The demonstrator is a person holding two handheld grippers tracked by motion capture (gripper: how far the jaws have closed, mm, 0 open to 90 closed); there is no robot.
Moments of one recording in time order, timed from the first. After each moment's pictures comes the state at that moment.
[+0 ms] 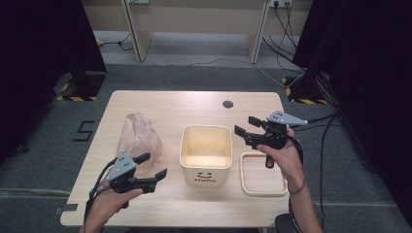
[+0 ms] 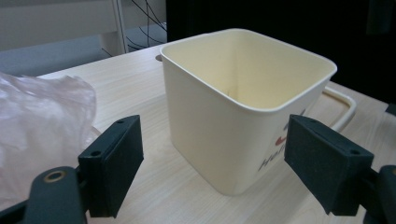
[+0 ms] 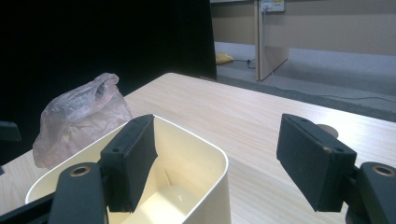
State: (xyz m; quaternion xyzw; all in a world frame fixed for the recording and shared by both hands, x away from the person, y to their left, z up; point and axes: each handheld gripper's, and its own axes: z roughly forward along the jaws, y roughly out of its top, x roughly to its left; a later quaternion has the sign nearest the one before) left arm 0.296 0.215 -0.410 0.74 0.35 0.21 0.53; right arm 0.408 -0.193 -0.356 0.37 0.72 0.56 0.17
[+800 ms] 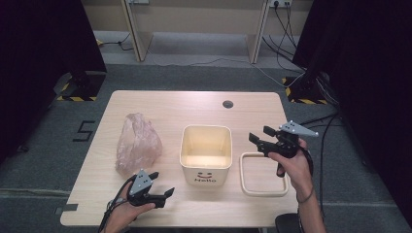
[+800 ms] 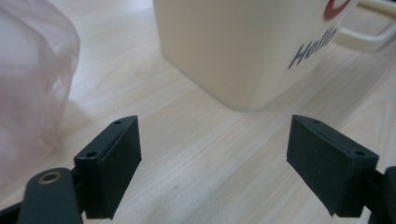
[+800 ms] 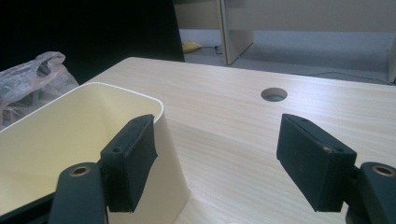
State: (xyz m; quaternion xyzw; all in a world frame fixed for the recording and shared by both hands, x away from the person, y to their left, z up) left arm 0.299 0.205 -0.505 0.79 0.37 0.19 0.46; right arm 0.402 -0.231 -0.390 0.43 0.71 0.53 0.19
